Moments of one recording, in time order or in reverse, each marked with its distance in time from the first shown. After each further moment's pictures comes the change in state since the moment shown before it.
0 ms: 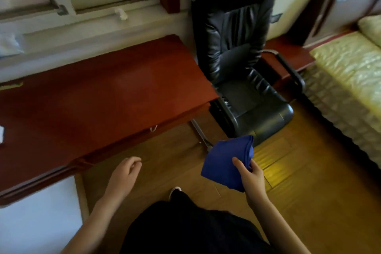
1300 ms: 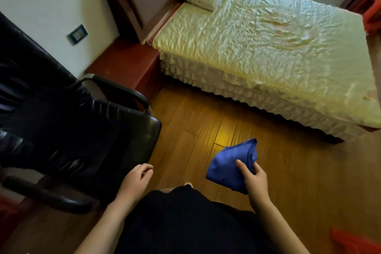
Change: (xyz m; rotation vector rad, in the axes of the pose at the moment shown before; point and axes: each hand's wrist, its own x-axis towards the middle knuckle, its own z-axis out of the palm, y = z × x) left_hand 0.107 0.496 0.487 0.284 -0.443 0.481; right_hand 0.209 -0.026 -0.548 0.283 0.561 0.021
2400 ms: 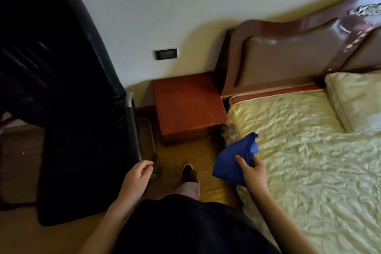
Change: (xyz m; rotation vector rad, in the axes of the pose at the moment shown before) left_hand 0.425 0.163 -0.087 -0.571 0.658 -0.651; right_hand 0.563 -0.347 0.395 -0.600 -0.786 -0.153
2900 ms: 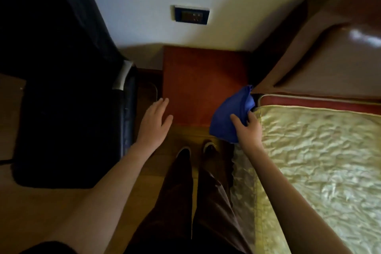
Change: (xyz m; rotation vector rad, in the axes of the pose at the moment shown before) left_hand 0.237 0.059 0.047 0.204 0.181 0.034; right_hand 0.252 -0.068 0.144 -0.377 -0.292 -0.140
